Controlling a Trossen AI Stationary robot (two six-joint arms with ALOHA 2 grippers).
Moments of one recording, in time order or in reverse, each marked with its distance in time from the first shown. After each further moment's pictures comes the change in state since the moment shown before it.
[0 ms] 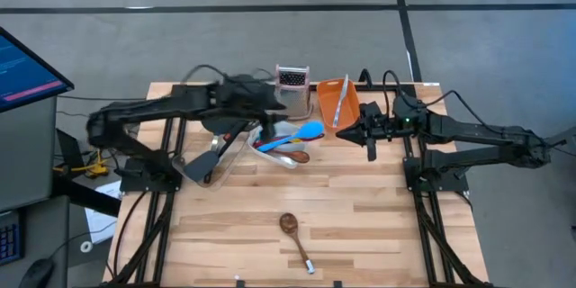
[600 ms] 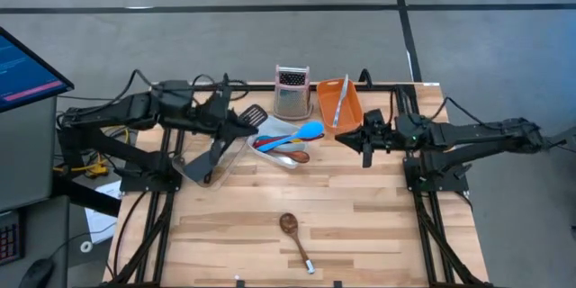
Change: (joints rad) left arm -0.219 -0.325 0.000 -0.036 0.103 -0.007; right arm 0.268 0.001 0.000 0.050 0.420 0.193
